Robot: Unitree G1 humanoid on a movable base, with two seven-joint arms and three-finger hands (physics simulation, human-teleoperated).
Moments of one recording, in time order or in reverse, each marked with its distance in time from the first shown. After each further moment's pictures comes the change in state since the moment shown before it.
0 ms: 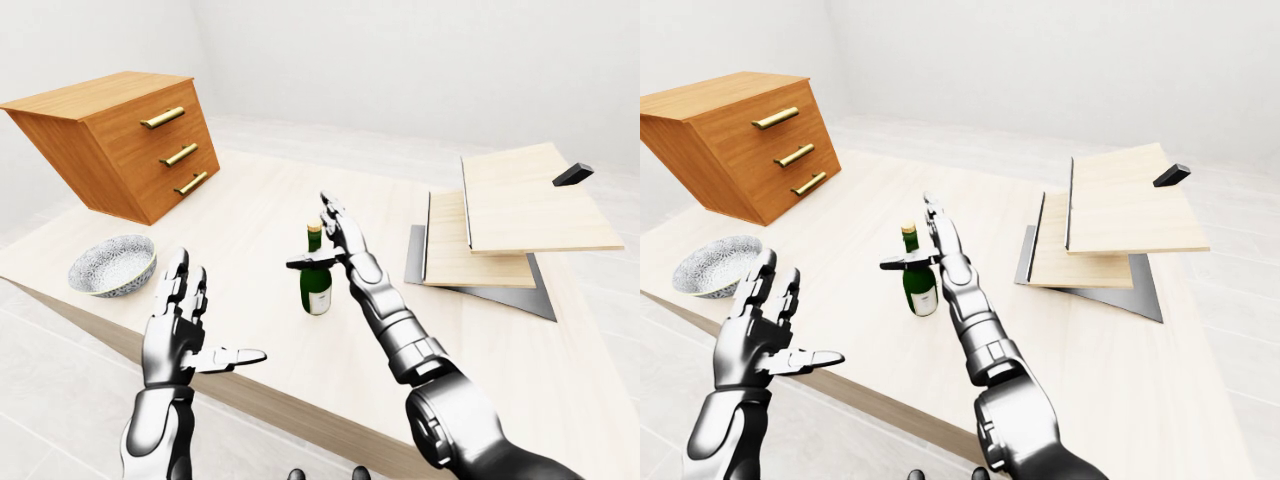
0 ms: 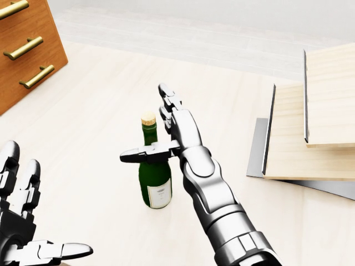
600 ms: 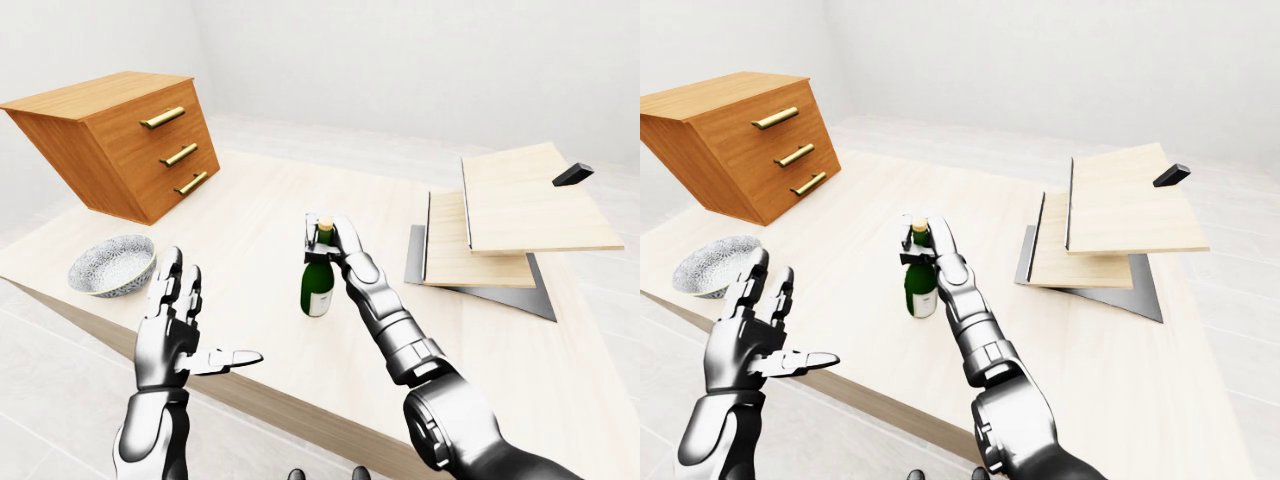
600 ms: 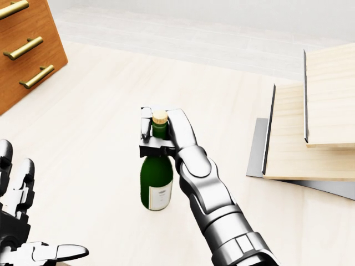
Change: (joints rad) left arm 0.010 -0.004 0.021 -0.028 -0.005 0.000 -0.012; right arm -0.002 0.014 0.012 -0.010 0.012 -0.004 0.043
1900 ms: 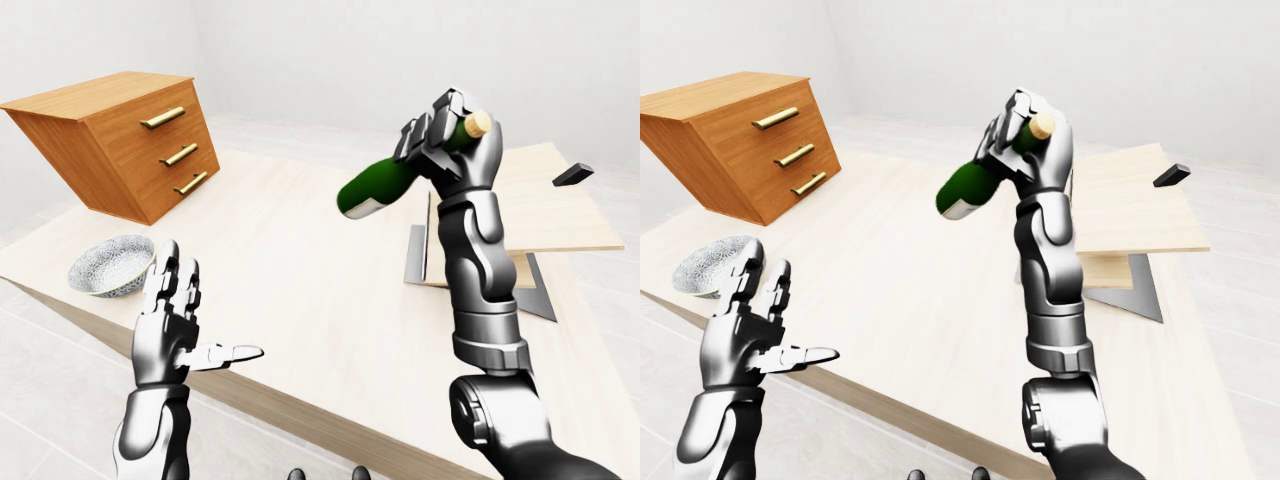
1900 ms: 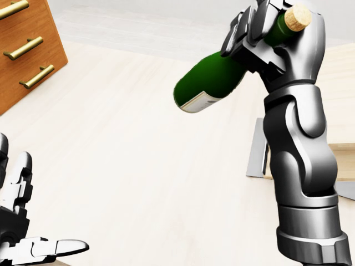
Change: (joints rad) left arm -0.015 -0.004 -0.009 -0.029 -0.005 0.000 0.023; right arm 0.041 -0.253 -0.178 -0.760 0.336 0.147 -0.082
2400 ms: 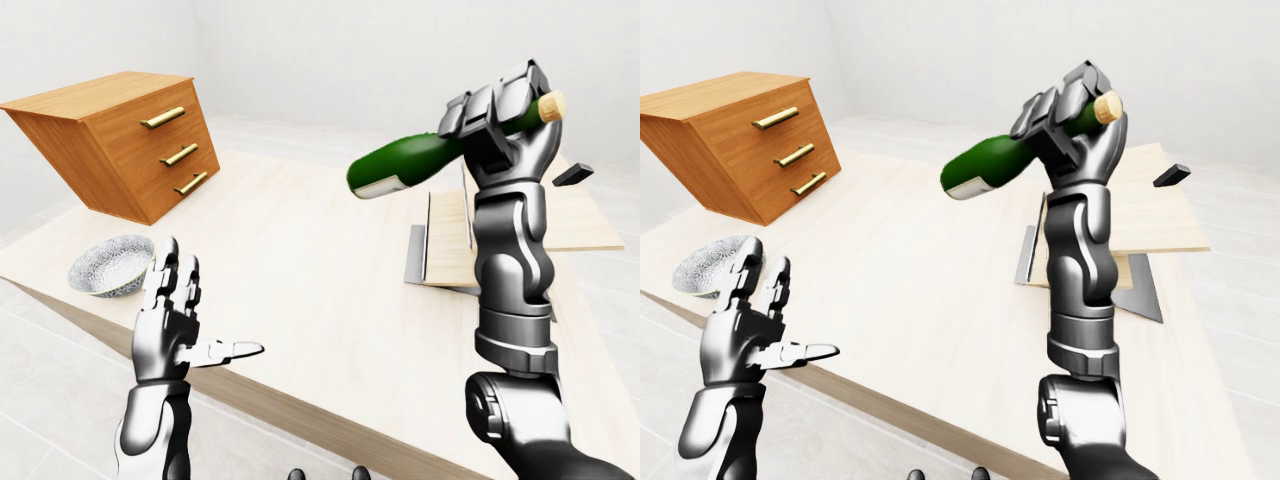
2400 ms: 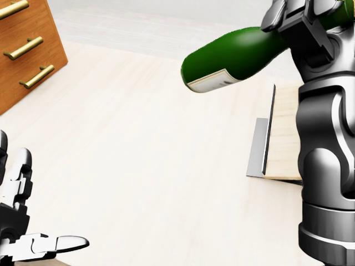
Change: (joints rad) left arm -0.015 0.005 -0.004 0.004 -0.005 0.000 0.010; right arm 0.008 -0.081 -0.063 -0.085 0.245 0.000 -0.098
